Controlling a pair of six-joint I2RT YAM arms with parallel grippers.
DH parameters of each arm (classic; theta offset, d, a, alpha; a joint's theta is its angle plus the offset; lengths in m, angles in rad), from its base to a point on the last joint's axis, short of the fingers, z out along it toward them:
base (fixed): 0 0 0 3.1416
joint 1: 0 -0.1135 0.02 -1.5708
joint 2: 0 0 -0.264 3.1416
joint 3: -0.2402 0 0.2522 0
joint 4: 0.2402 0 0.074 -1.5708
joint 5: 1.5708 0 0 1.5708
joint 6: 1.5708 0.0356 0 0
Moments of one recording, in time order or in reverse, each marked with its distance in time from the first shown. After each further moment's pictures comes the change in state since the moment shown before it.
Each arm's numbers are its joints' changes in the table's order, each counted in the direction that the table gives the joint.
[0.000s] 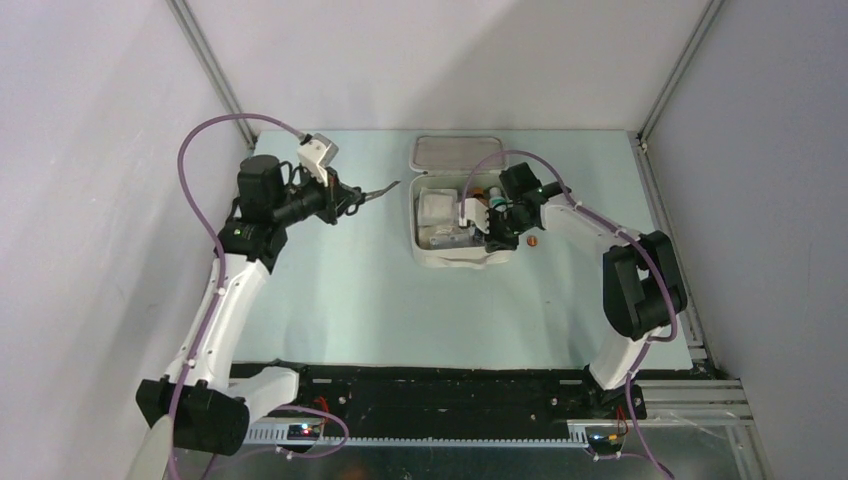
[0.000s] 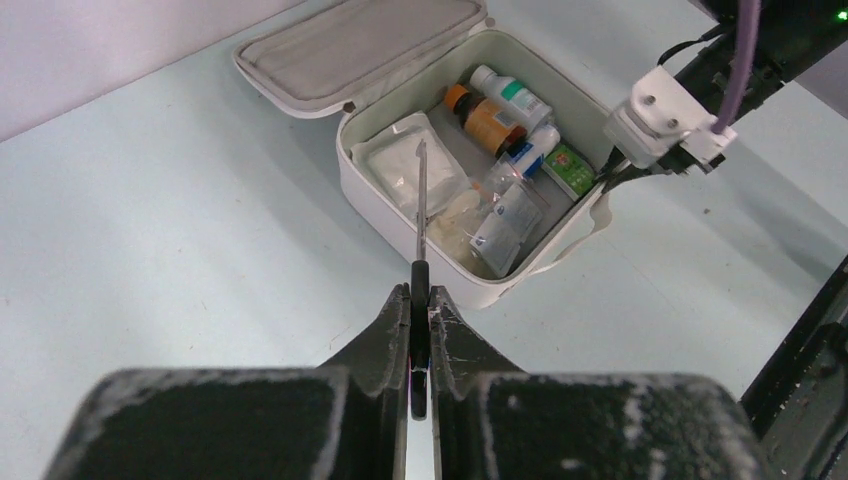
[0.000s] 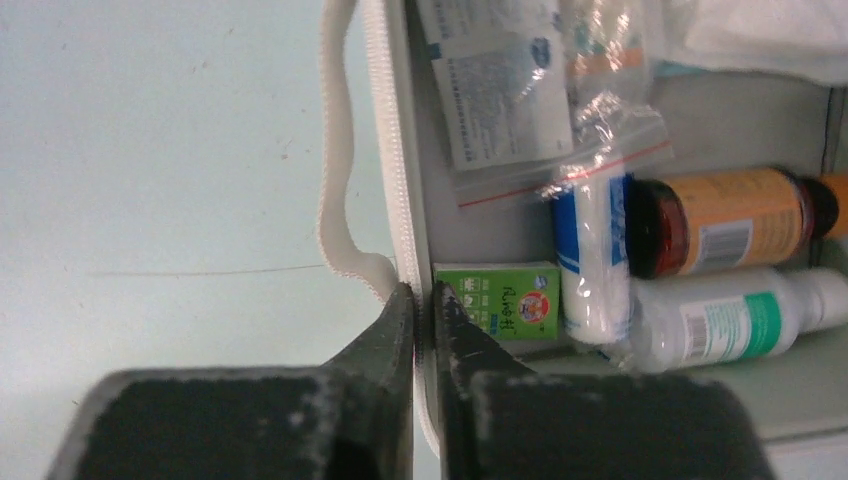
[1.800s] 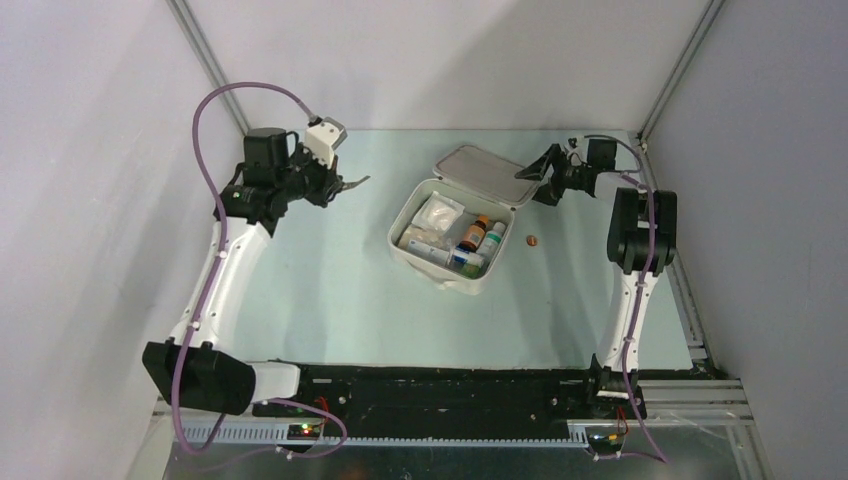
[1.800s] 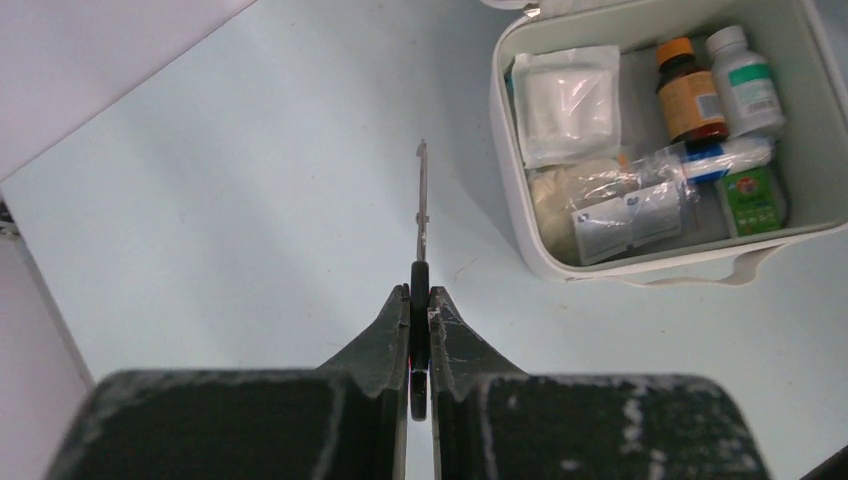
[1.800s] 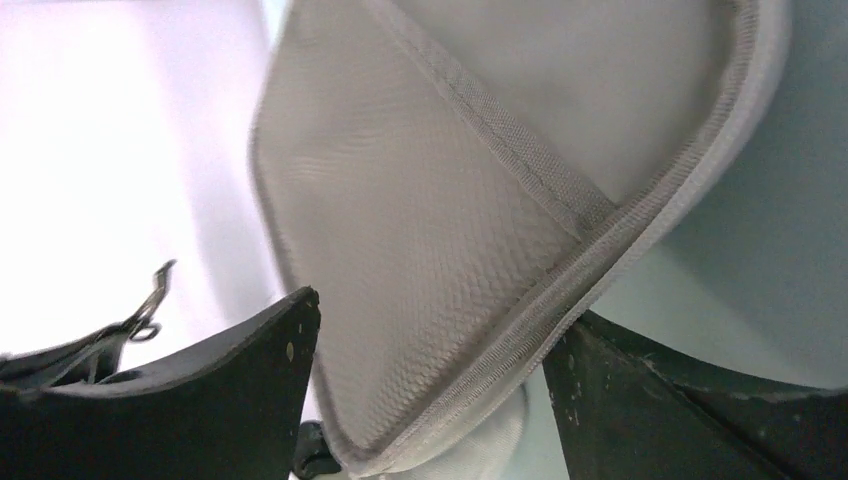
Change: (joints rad) left arm -0.005 -0.173 -0.246 0.263 -0.223 0.245; right arm 0.520 -0.526 -0.335 -0.536 -0.388 1.789
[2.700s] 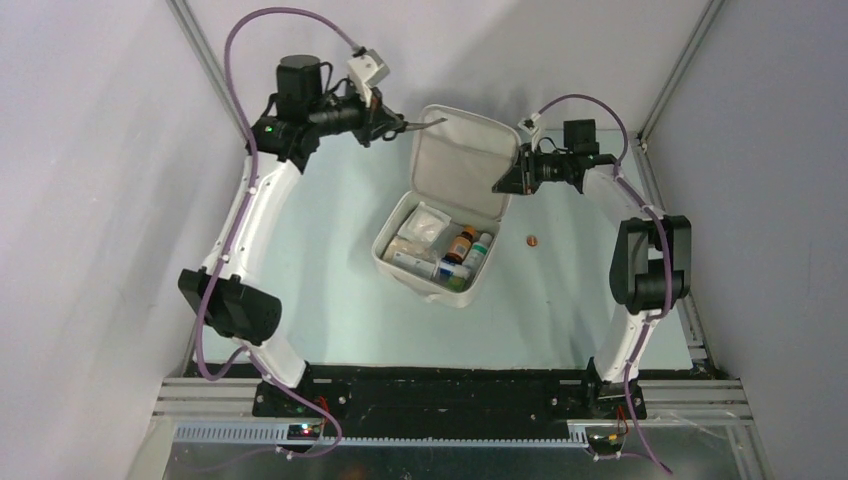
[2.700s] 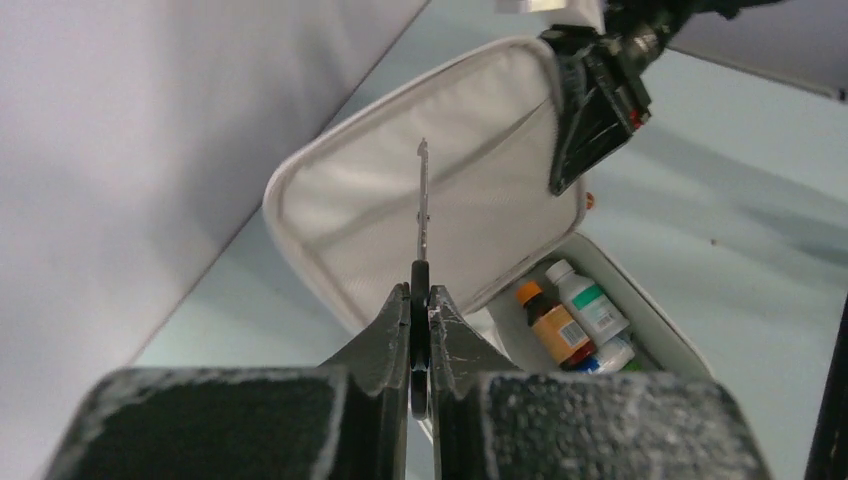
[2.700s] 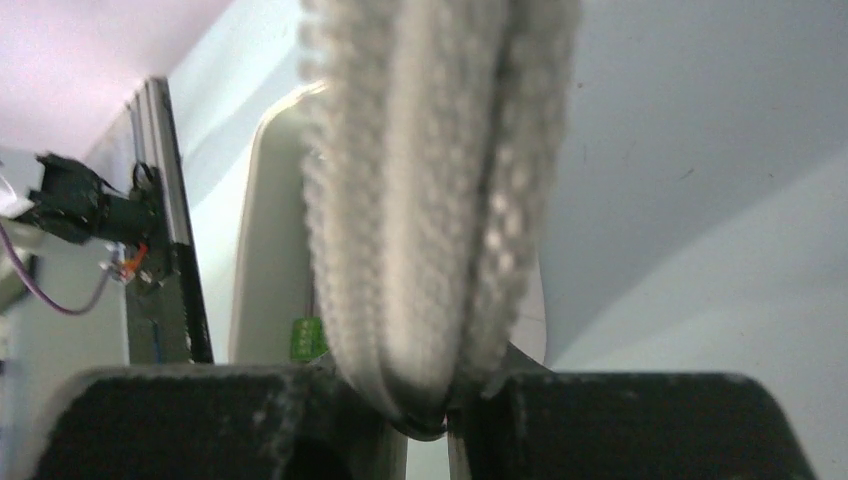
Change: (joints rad) left arm 0.120 -0.401 -0.589 -0.023 0.307 -0.066; right arm -0.185 0.367 0.105 0.166 -0.181 -0.785
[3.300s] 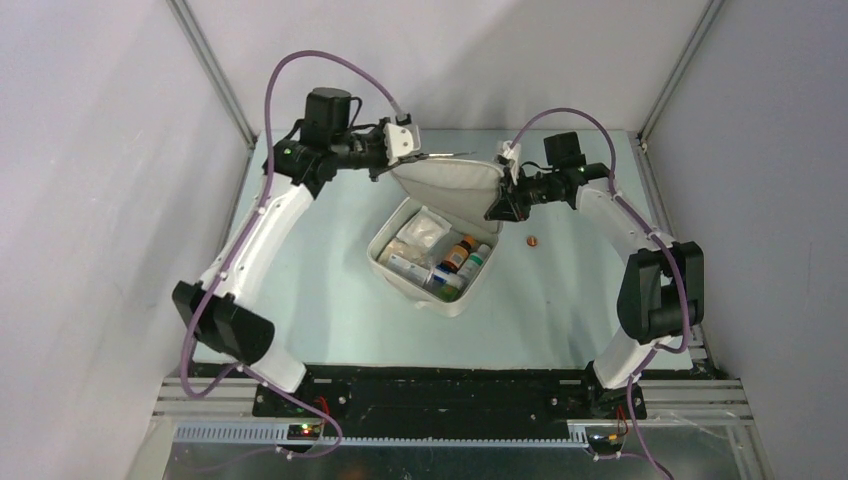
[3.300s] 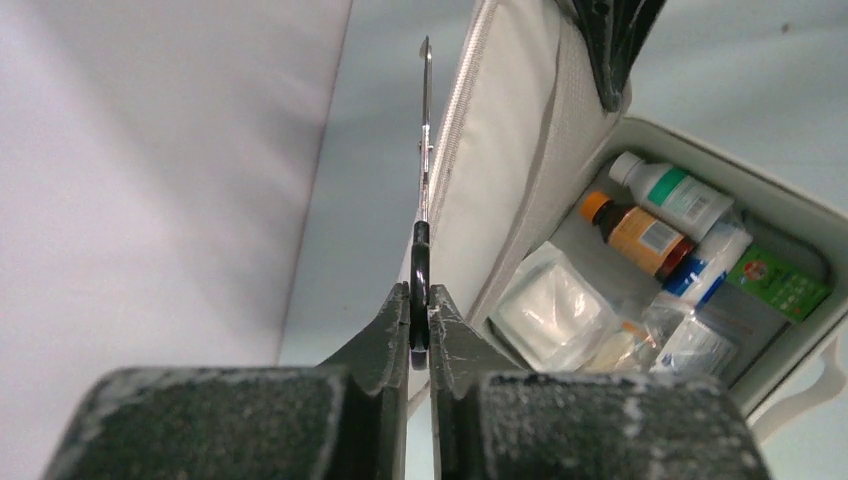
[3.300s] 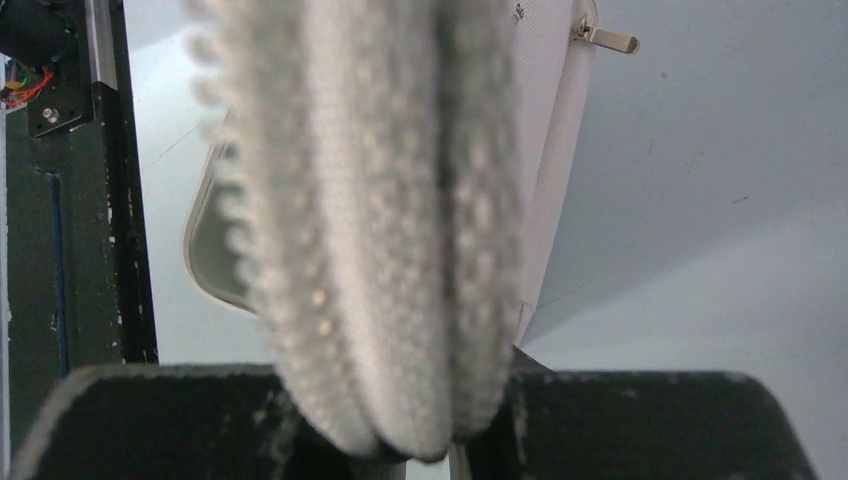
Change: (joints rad) left arm 0.148 0.082 0.183 0.083 0.013 0.591; right arm -0.140 0.216 0.124 0.271 0.114 -0.514
